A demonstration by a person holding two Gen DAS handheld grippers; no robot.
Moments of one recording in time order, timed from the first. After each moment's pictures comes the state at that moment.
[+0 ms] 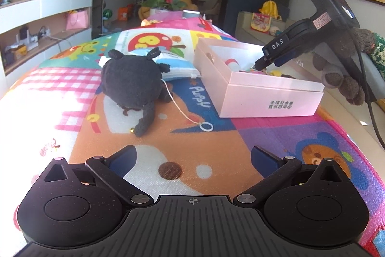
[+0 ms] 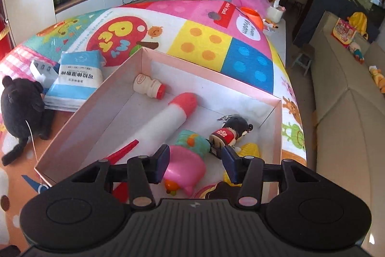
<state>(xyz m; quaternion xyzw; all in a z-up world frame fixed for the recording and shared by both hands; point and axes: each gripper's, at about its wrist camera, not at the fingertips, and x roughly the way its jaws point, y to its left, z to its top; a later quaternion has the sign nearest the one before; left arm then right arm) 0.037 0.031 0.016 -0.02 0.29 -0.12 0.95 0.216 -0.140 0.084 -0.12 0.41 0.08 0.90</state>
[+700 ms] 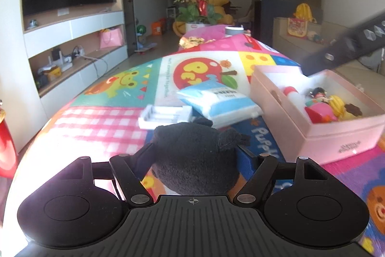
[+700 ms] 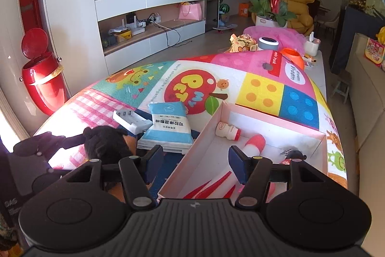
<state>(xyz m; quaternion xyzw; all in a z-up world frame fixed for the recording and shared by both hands) 0.088 0.052 0.037 0.03 0.27 -0.04 0.96 0.158 -0.091 0.140 -0.06 0.33 0.20 0.92</state>
